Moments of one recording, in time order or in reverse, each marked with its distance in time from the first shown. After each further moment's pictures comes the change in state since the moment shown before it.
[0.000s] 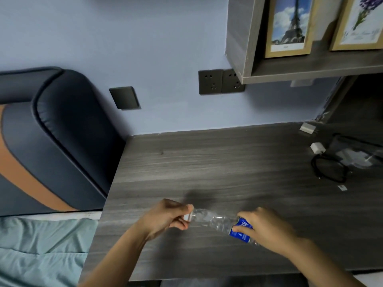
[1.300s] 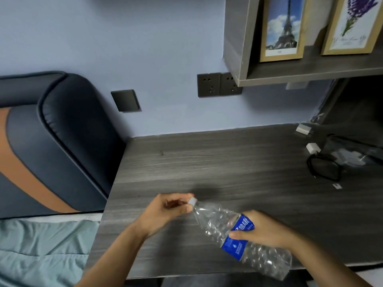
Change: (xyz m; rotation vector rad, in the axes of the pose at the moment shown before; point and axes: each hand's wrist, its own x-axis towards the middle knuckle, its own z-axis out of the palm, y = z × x) left_hand -0.017 0.006 0.003 0.170 0.089 0.323; right_hand -0.010 -0.001 -0.003 0.702 -0.234 0.061
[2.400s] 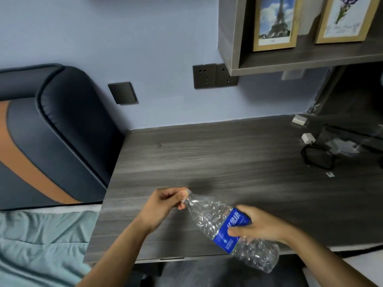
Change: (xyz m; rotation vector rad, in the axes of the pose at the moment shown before) left_hand -0.013 -0.008 0.025 -0.106 0.125 -0.003; right_hand -0.024 0.005 0.007 0.290 -0.123 0.099
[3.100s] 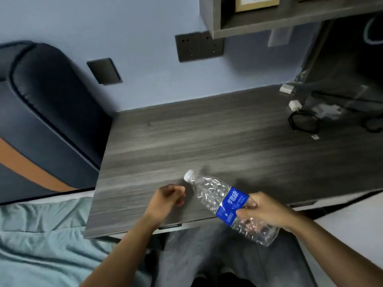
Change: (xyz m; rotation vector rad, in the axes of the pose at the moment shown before) left_hand -0.025 -0.066 0.026 0.116 0.127 -0.192; right_hand -0.035 0.049 0.030 0.053 0.191 0.093
